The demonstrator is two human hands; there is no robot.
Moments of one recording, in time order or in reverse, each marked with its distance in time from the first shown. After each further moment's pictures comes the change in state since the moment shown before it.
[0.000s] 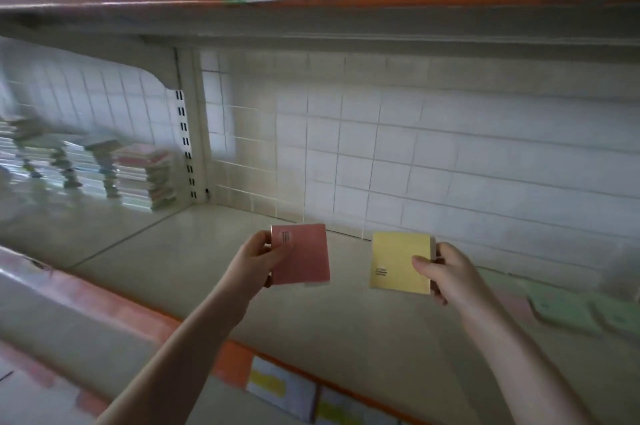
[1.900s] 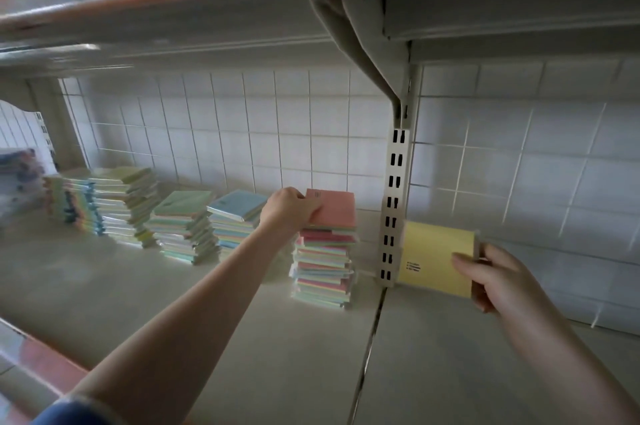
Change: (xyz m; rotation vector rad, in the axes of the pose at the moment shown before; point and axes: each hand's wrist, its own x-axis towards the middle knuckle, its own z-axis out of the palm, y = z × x) left_hand 0.322 0.010 -0.358 0.669 0.166 0.018; right_hand 0.109 -0.159 0.396 0.181 0.050 -0.048
